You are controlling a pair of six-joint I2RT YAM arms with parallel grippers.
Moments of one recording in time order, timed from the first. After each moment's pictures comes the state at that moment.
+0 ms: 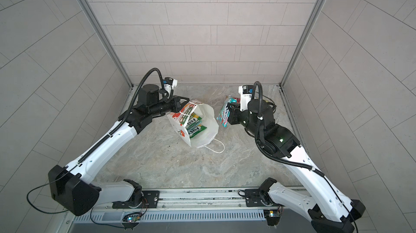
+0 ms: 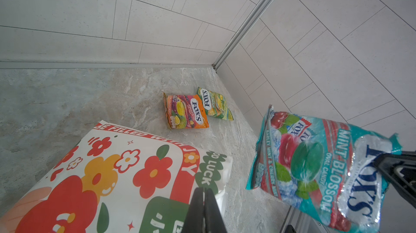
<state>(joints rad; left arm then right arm) -0.43 1.31 1.22 -0.29 0.41 -0.43 0.58 0.94 1.24 -0.61 0.13 0.45</state>
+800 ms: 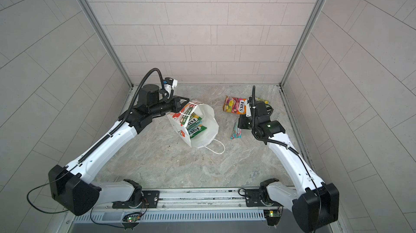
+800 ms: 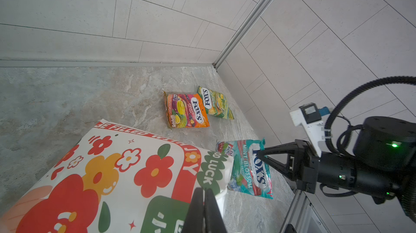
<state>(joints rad) -0.43 1.31 1.22 -0.30 0.41 -0.43 0.23 1.15 0.97 -0.59 -0.14 0.34</state>
